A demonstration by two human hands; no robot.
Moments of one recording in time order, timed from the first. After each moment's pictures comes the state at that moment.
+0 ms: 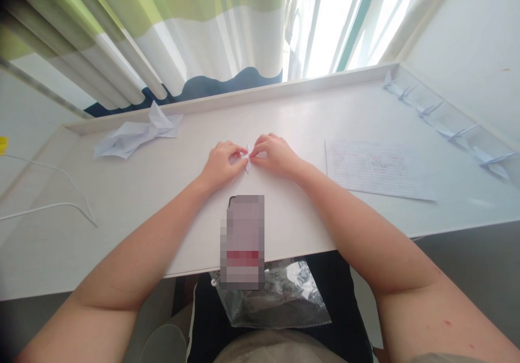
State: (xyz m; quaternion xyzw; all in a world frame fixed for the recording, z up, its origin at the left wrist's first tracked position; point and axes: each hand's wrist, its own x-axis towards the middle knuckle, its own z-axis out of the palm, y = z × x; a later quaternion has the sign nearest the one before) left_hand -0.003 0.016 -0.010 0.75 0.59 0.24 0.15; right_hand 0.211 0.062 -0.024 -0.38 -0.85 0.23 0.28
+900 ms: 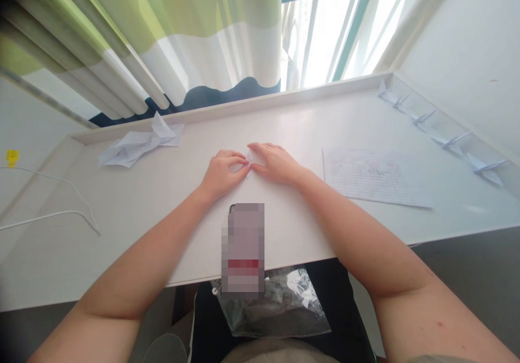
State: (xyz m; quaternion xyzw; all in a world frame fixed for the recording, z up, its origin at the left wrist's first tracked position) left_hand -0.005 0.017 -0.012 0.77 0.56 0.26 0.13; right_hand 0.212 0.061 -0.021 -0.39 -0.87 0.20 0.23
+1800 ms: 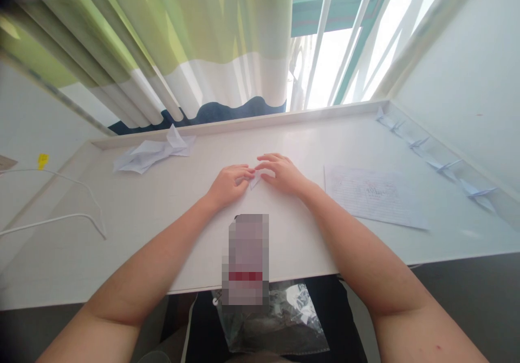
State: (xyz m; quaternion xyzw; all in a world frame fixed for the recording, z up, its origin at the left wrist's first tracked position) left_hand -0.011 0.019 -0.014 0.79 0.52 0.27 0.17; right_hand 0.226 0.073 -0.022 -0.35 -0.89 0.18 0.25
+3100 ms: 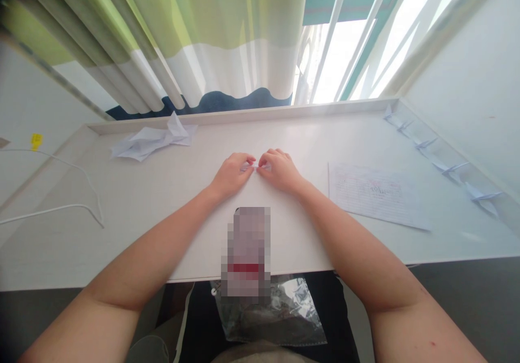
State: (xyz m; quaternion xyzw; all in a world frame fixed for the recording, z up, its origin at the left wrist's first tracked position) left_hand -0.008 0.026 -0.020 0.77 0.55 0.28 0.15; right_hand 0.202 0.067 -0.024 -0.43 -0.84 0.20 0.26
